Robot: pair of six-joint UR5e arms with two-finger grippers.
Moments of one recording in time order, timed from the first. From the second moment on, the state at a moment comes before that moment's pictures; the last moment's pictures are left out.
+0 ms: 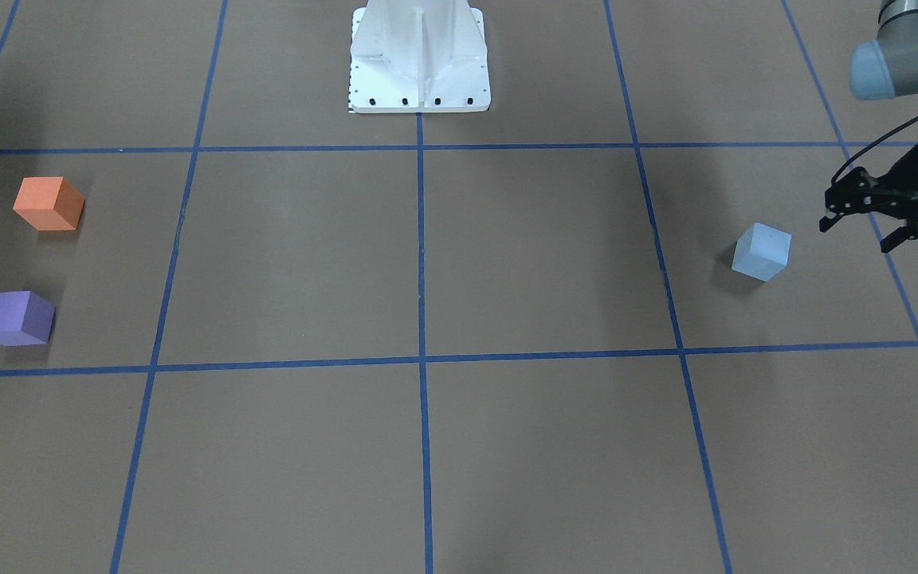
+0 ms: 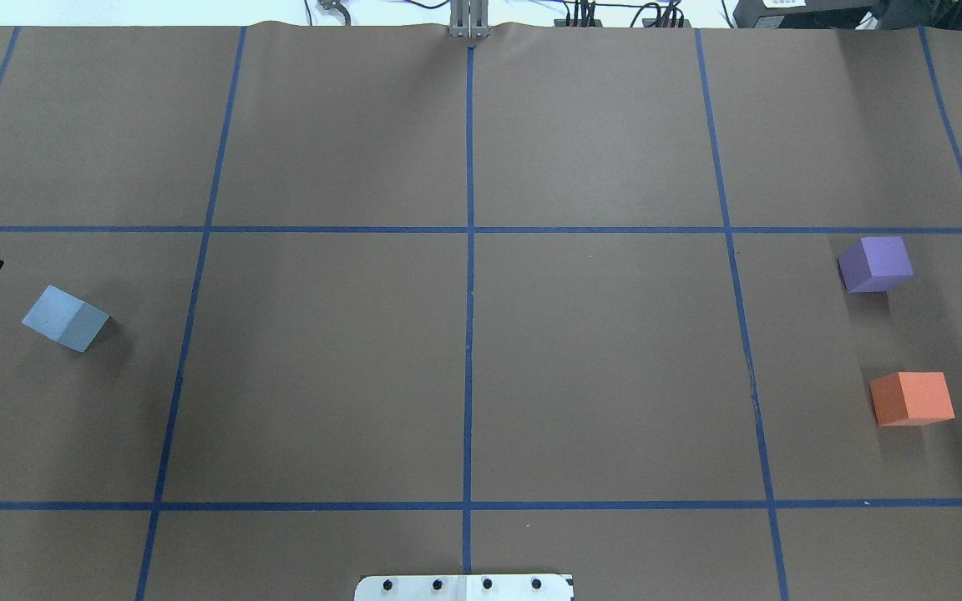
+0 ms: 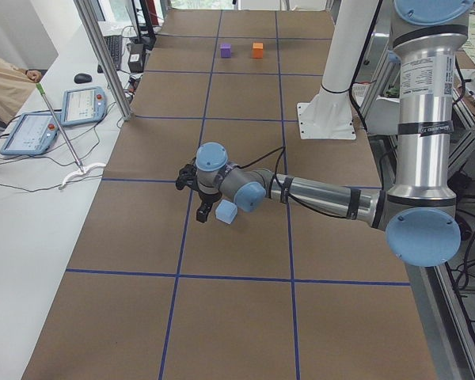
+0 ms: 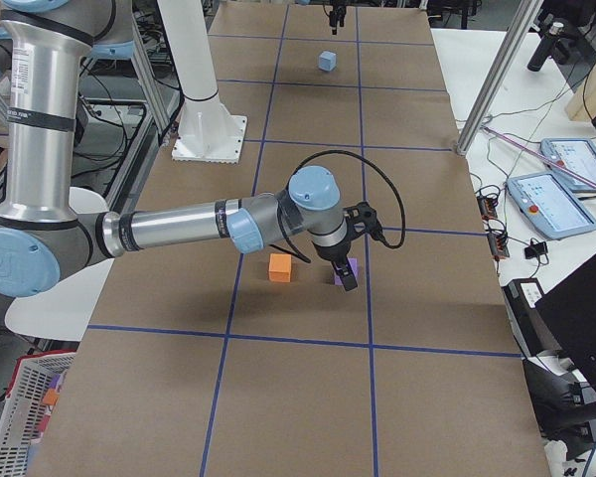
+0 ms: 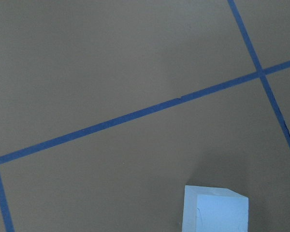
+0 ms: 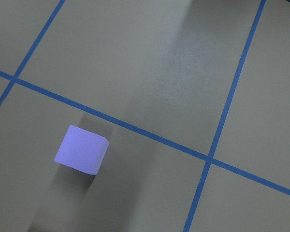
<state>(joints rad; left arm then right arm) -1.11 -1.52 -1.75 -2.06 -2.25 -0.31 1.50 -1.72 1.89 -1.31 2.33 -0.03</state>
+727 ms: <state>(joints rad) -0.89 -1.52 -1.75 -2.13 -2.07 -0.31 1.50 -1.72 1.89 -1.31 2.33 -0.03</state>
